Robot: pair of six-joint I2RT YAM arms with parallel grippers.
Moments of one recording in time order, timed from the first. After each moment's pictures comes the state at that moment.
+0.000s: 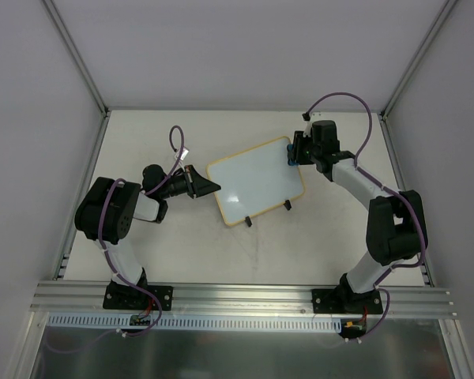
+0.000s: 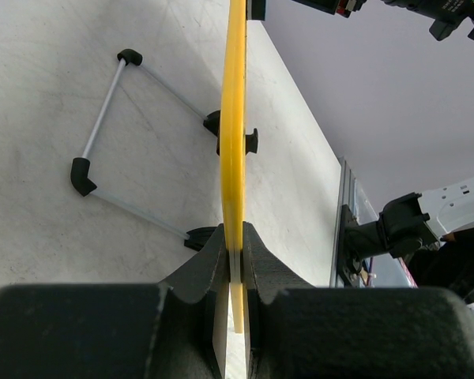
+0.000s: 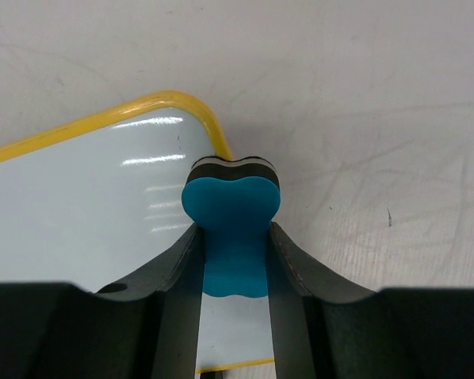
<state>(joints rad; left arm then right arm) -0.19 1.81 0.54 1.19 0.96 -0.83 0.28 1.66 1.15 -0.11 -0.08 0.19</state>
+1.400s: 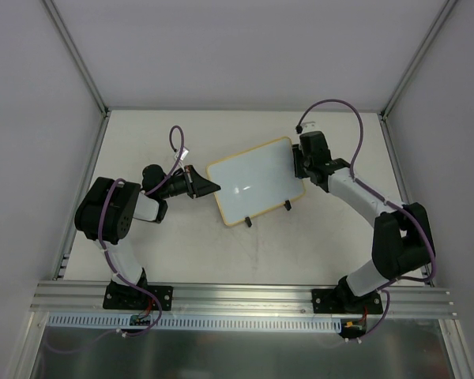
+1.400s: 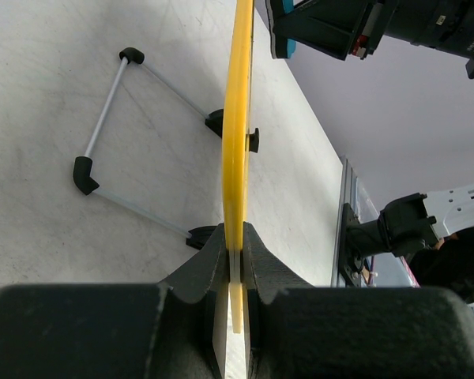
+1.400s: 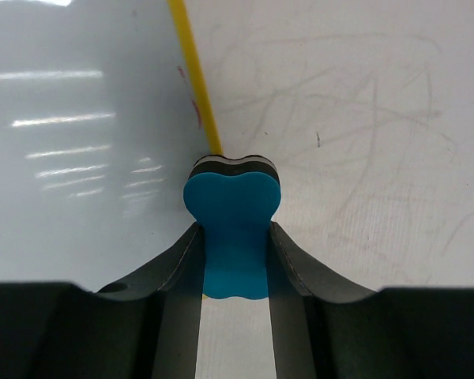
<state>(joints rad) -0.19 1.81 0.54 1.19 0.97 -0.83 0.40 1.55 1.08 -0.28 0.25 0.10</state>
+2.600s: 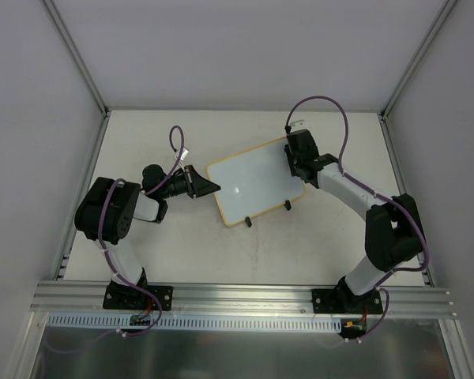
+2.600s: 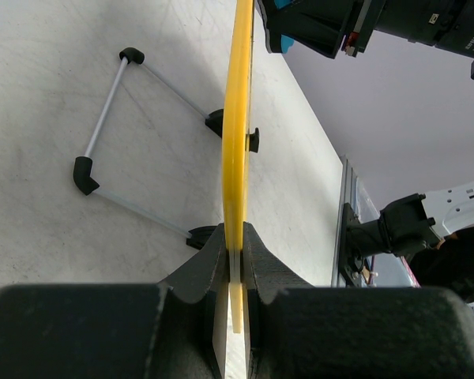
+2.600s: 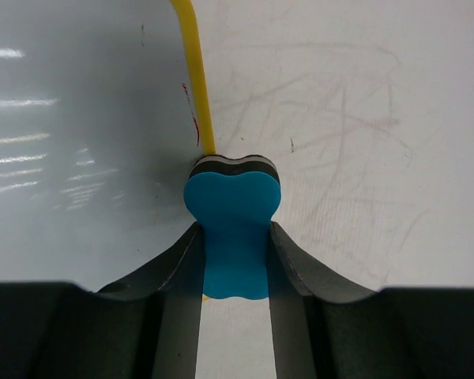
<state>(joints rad) -0.19 1.81 0.54 1.19 0.97 -0.82 0.47 1.63 1.16 -0.33 0.41 0.03</state>
